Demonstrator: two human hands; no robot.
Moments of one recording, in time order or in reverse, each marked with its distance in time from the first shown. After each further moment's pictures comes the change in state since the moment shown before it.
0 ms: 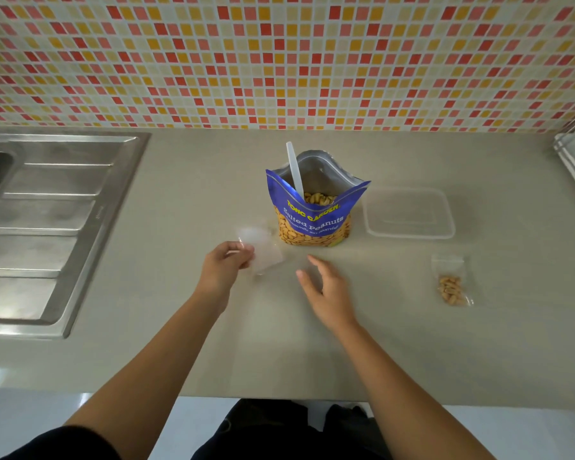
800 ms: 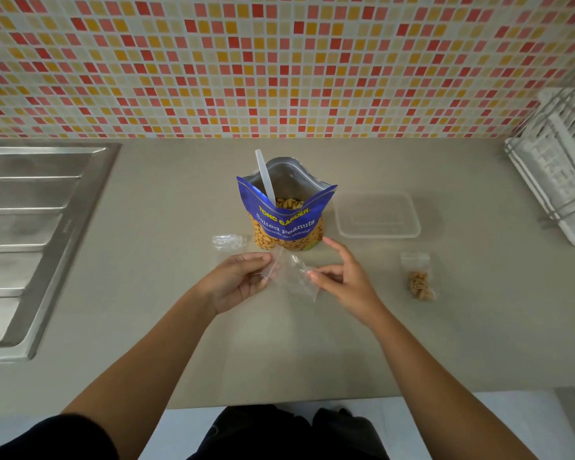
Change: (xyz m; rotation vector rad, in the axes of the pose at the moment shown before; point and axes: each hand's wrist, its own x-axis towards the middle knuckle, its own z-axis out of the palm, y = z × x) left_hand -0.012 0.015 0.038 -0.268 -0.554 -0.336; right_hand 0.000 -0.003 -0.079 0.420 -0.132 0.058
